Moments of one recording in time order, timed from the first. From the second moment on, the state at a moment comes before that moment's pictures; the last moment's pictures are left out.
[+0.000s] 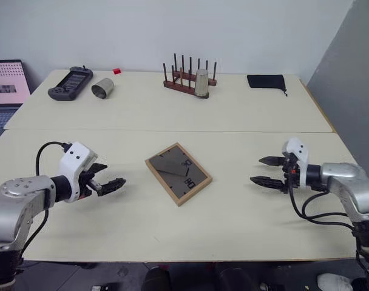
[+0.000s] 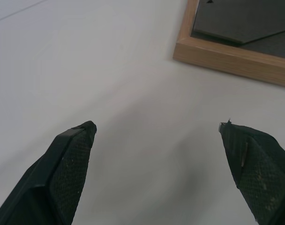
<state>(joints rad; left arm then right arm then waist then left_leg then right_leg) -0.18 0.96 0.22 -0.15 -0.43 0.75 -0.82 -0.46 -0.73 0.06 0.05 0.36 0.51 1.08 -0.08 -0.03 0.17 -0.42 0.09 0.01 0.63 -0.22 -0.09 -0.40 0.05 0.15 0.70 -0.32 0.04</state>
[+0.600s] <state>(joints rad) -0.37 0.82 -0.02 0.05 -0.29 0.55 -0.91 -0.67 -0.42 0.28 0.44 0.06 0.16 0.97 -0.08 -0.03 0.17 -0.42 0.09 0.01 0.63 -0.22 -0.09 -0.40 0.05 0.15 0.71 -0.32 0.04</state>
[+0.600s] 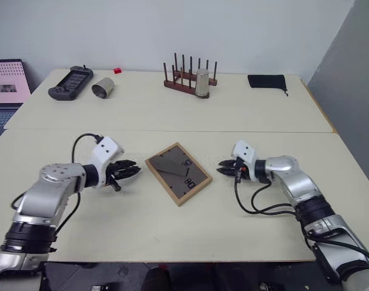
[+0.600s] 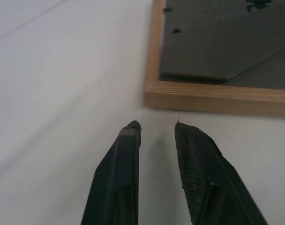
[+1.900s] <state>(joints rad) -0.47 0.72 -0.21 0.04 -0.10 0.47 -1.15 -0.57 -0.42 0.28 0.19 0.05 0.37 0.88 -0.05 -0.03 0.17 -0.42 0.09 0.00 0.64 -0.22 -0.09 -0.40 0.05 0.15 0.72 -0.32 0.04</state>
